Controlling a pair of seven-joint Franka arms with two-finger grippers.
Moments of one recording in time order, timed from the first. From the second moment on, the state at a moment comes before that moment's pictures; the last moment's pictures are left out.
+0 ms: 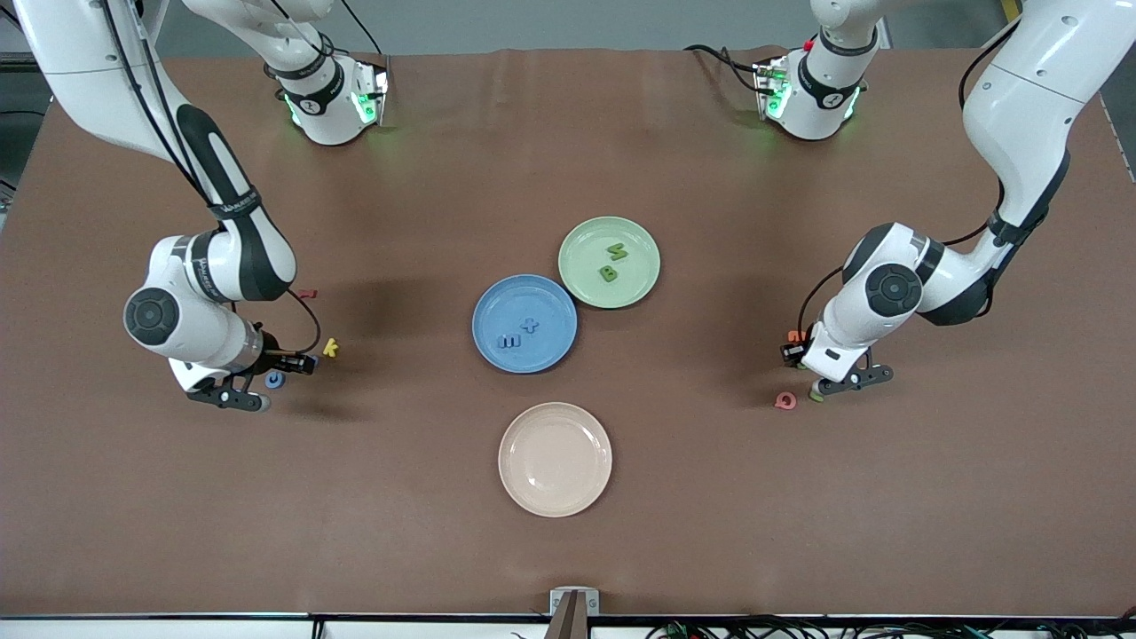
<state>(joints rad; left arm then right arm) 0.46 0.61 -0.63 -2.07 0.63 2.47 -0.81 -0.09 0.47 0.08 -2.03 -0.05 2.44 0.20</state>
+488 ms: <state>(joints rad) 0.46 0.60 -0.63 -2.06 0.64 2.47 -0.81 -0.11 0.47 0.09 -2.04 -0.05 2.47 0.17</state>
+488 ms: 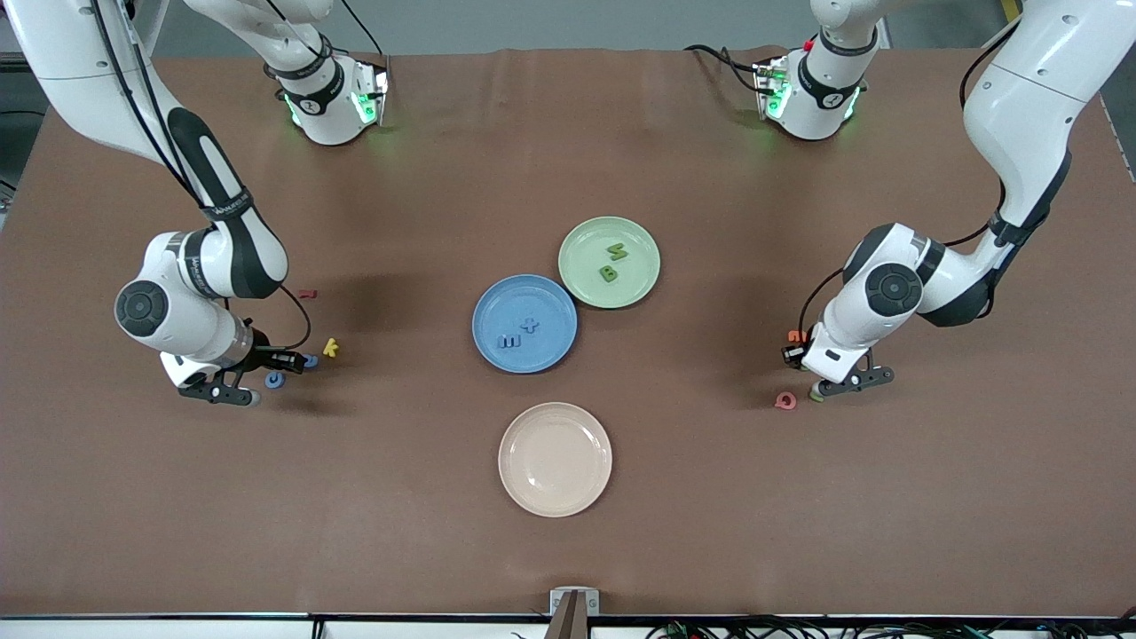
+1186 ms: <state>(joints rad) 0.41 0.56 -0.92 -1.97 0.64 2.14 -1.07 -0.10 0.51 0.11 -2.06 -0.05 2.54 0.17</state>
